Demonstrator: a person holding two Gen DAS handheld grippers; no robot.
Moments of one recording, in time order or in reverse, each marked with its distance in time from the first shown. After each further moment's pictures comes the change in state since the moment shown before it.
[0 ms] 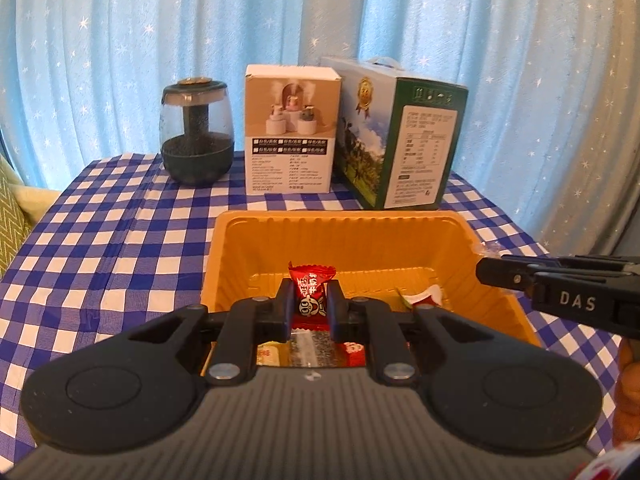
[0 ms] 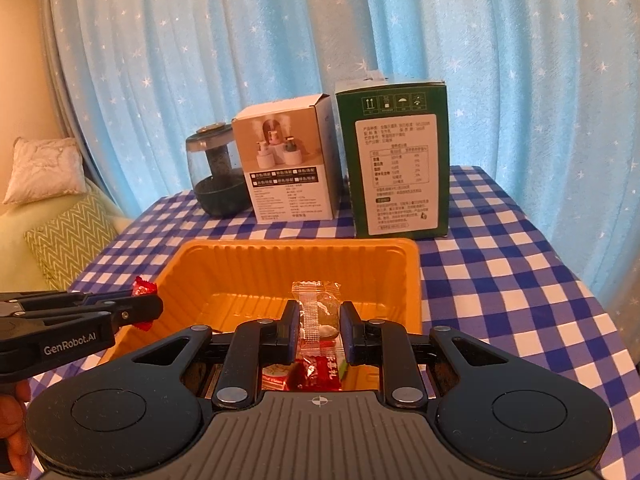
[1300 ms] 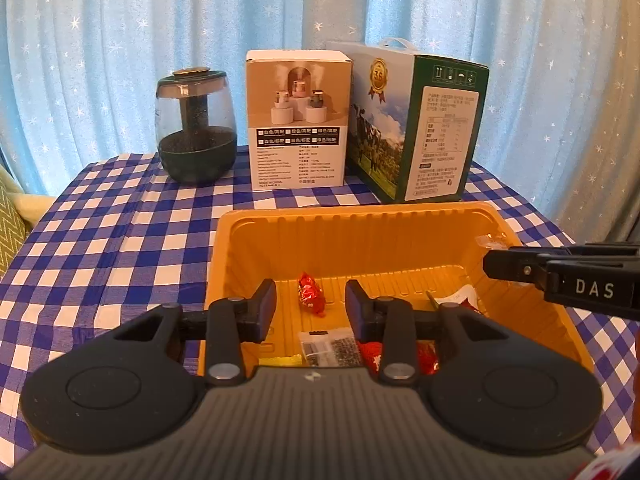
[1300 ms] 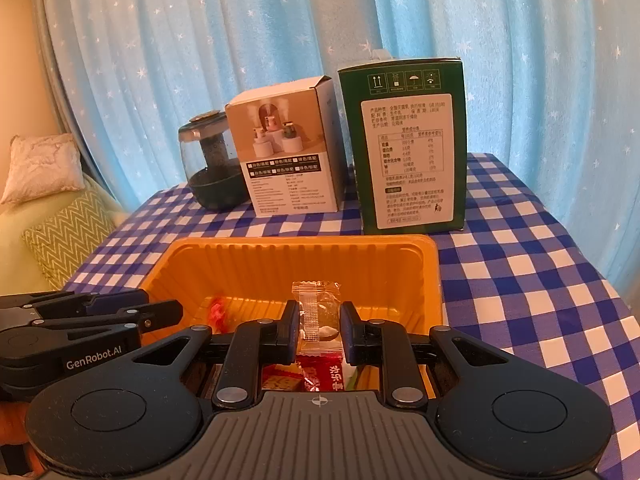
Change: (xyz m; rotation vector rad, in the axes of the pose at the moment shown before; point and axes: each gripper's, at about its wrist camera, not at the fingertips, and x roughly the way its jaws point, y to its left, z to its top) left arm 0.039 0.008 0.003 0.034 0.008 0.024; right arm 0.035 -0.002 0.006 0.021 0.030 0.016
